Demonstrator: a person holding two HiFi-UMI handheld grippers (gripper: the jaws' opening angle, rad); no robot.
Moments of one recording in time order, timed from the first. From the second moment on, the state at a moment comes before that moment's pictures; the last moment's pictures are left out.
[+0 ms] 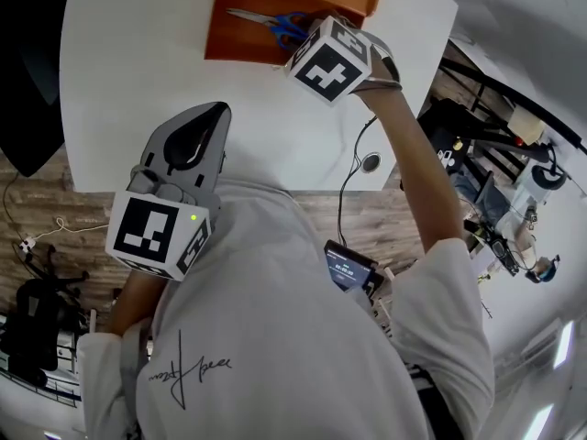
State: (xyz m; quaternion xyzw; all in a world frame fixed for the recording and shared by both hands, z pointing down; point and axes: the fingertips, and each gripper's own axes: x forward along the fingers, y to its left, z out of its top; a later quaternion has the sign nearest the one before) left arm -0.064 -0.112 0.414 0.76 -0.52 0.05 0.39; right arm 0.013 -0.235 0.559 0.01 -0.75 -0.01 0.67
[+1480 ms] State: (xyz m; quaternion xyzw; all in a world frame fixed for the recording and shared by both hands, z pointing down) left arm -0.077 -0.102 0.383 0.75 -0.56 0.02 0.35; right arm 0.029 -0.222 0.556 0.04 -0.74 0.06 0.67
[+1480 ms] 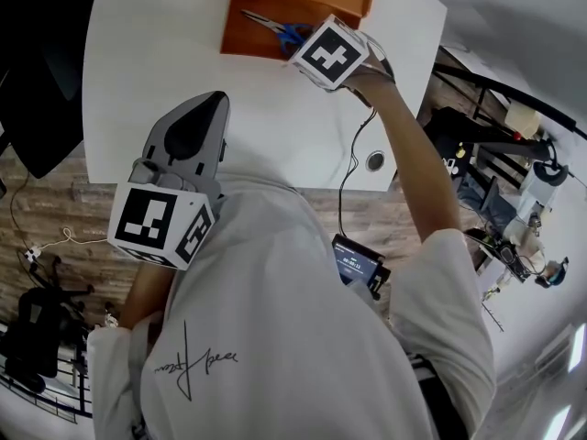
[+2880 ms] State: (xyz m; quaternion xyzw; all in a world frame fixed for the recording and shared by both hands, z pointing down) left arm -0.052 -0.098 0.364 0.77 -0.55 0.03 0.32; right arm 0.041 -0.219 0.510 0.08 -0.80 0.09 0.58
